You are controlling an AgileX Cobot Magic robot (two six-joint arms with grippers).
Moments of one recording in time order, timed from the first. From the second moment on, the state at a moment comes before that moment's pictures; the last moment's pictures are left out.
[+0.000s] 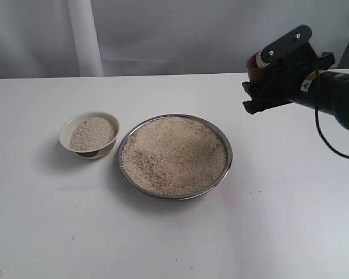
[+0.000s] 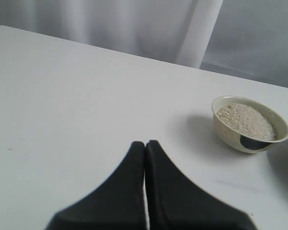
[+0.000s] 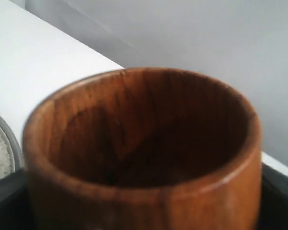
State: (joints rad) left arm 0.08 0.00 0.00 0.20 0.36 -0.38; right arm 0.23 1.75 -0.93 -0.14 -0.31 -0.29
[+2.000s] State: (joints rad) left arm 0.08 0.00 0.00 0.20 0.36 -0.38; right arm 0.71 2.21 -1.52 -1.01 0.83 -0.65
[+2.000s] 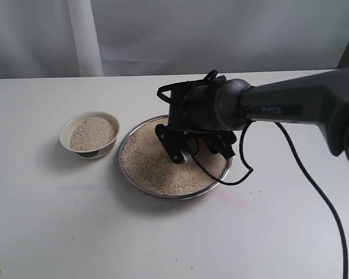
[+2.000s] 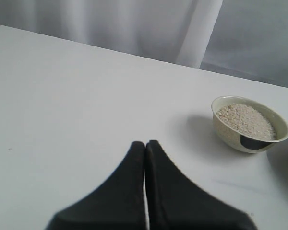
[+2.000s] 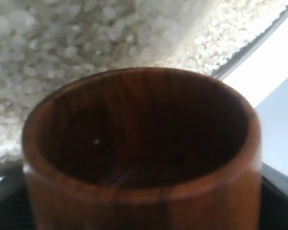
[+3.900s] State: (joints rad) left arm 0.08 0.00 0.00 0.20 0.36 -0.38; right arm 0.78 2.22 -1.60 -0.32 0.74 -0.91
